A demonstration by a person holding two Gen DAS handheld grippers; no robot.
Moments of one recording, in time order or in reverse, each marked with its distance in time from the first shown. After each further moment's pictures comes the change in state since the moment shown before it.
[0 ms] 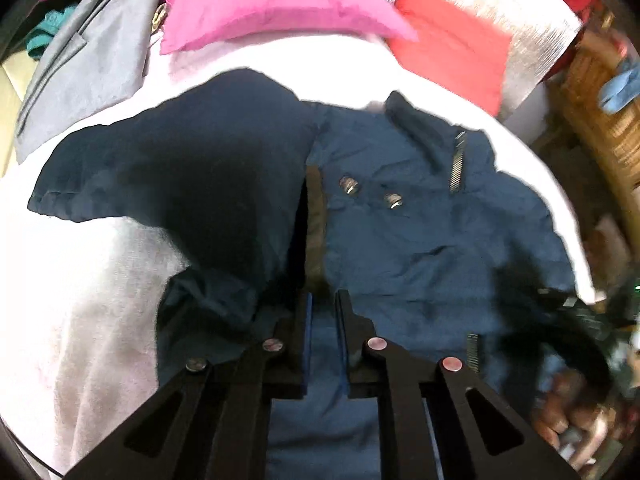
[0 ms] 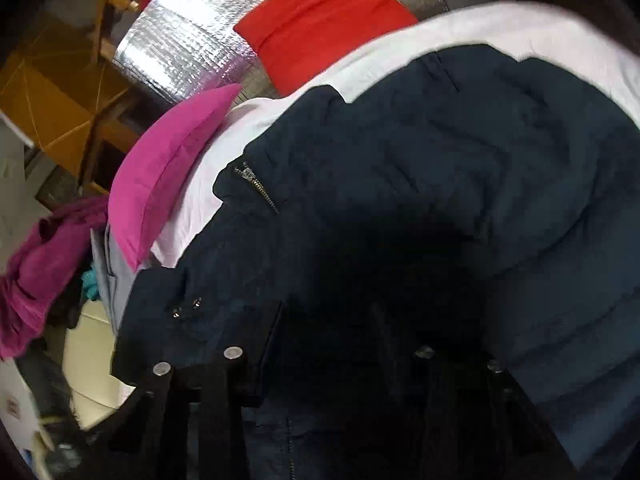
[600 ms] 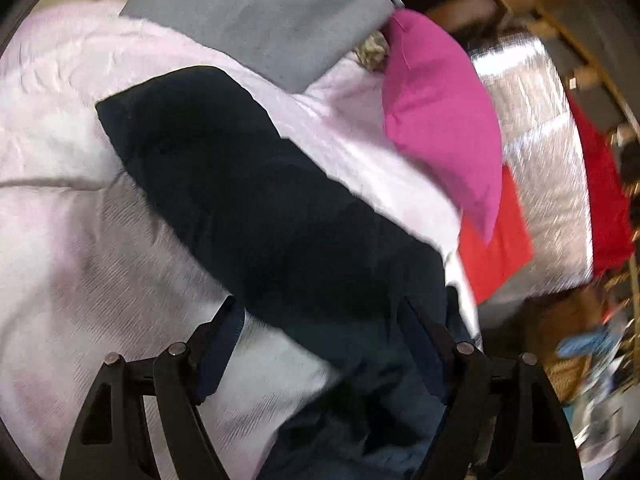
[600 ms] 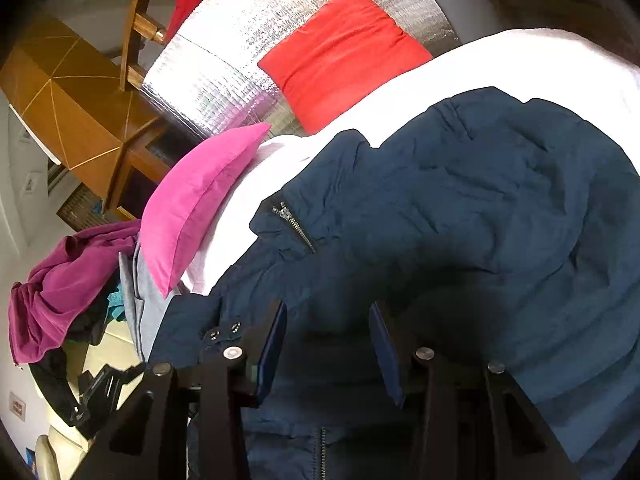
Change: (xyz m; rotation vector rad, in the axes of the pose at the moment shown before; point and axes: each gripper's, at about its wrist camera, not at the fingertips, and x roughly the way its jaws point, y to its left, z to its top) left arm 0.002 0.194 0.030 -0.697 -0.209 -0.258; right arm -0.021 0.010 -0.001 0.002 -0.123 0.079
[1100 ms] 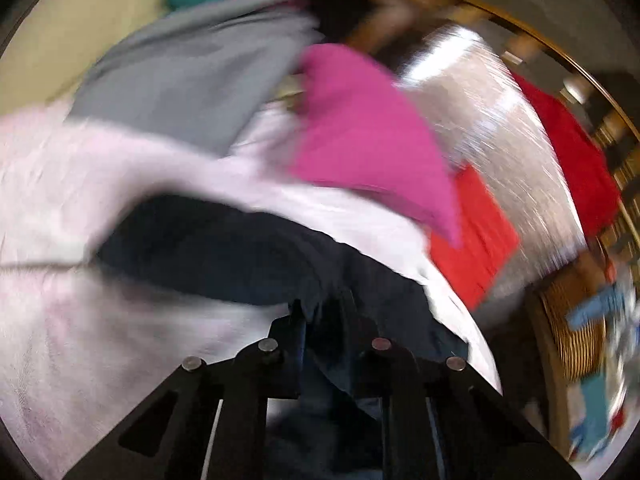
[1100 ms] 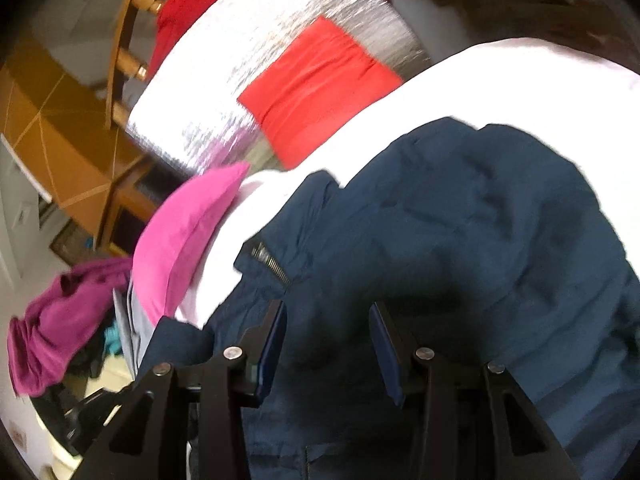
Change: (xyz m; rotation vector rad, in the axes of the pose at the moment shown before) left arm -0.022 -0.092 -0.028 0.316 -0.150 -0.011; right arm -0.029 -0.025 0.009 0.113 -0.147 -0.040
